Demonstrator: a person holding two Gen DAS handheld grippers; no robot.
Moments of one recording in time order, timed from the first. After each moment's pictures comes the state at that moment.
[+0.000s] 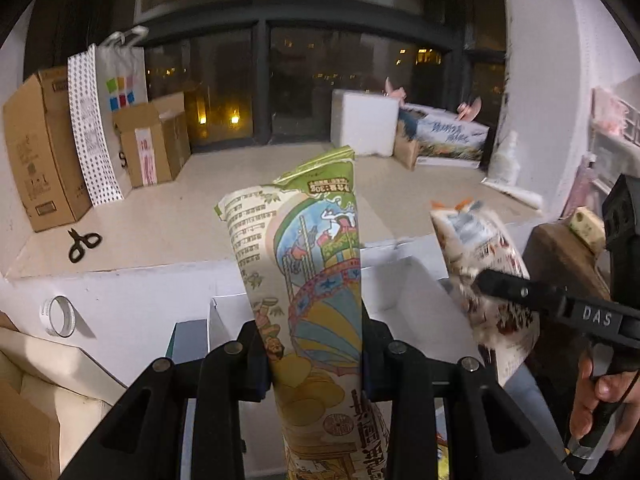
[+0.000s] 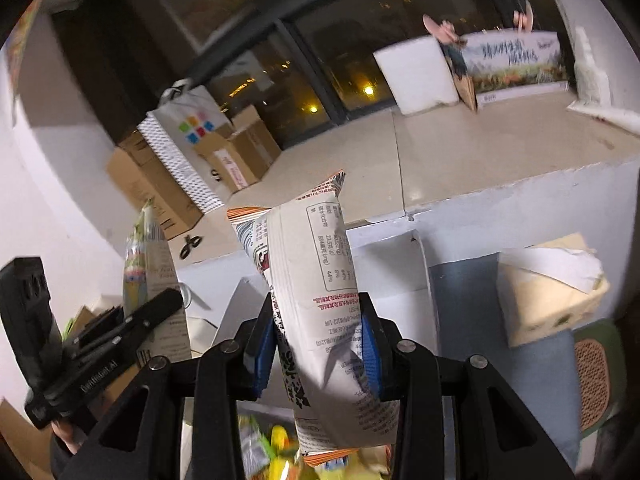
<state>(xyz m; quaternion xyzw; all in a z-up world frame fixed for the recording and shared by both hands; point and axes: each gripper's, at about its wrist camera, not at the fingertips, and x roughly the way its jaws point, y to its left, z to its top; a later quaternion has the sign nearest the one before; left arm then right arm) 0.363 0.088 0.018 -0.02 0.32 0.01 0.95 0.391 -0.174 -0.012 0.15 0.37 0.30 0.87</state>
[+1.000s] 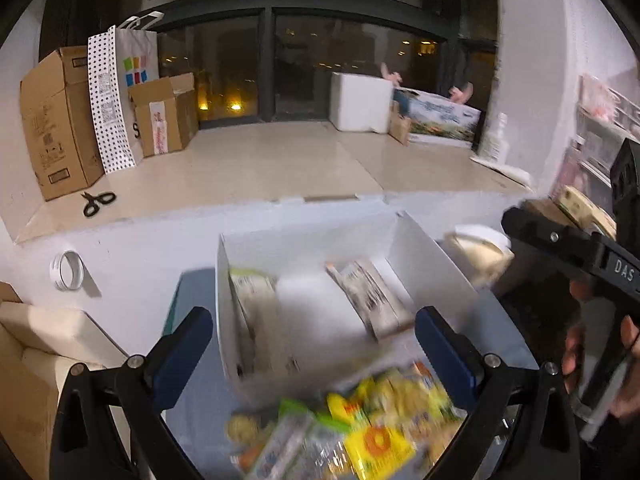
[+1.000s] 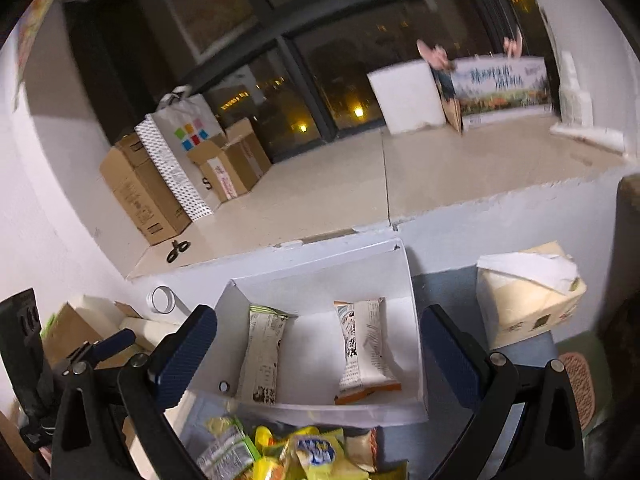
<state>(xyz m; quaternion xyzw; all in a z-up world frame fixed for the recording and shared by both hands) 0.260 0.065 -0.002 -0.02 0.34 0.01 0.94 0.326 -0.197 -0.006 0.11 0.30 0.30 0.90</state>
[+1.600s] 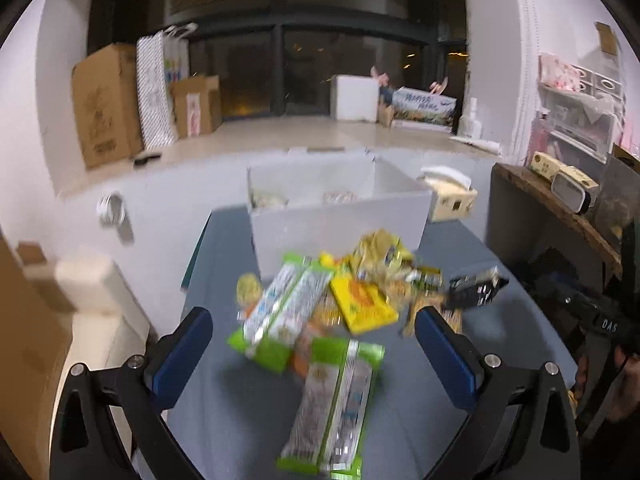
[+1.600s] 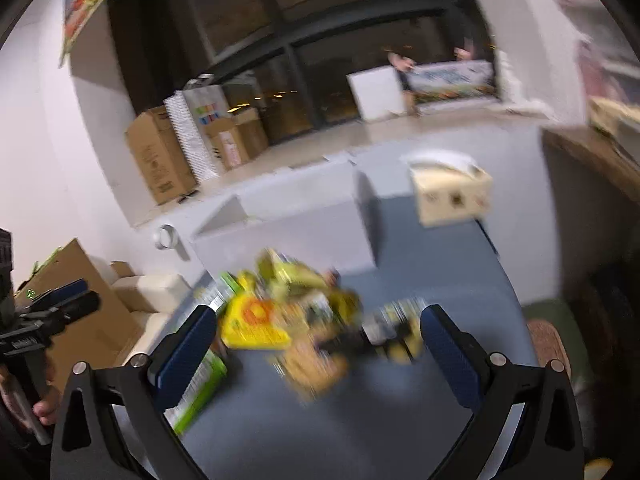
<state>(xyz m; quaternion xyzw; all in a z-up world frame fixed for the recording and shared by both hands) 0.056 0.036 -0.054 -0.02 0.31 0.04 0.95 0.123 -0.300 -0.110 0.11 0.30 0.25 0.92</state>
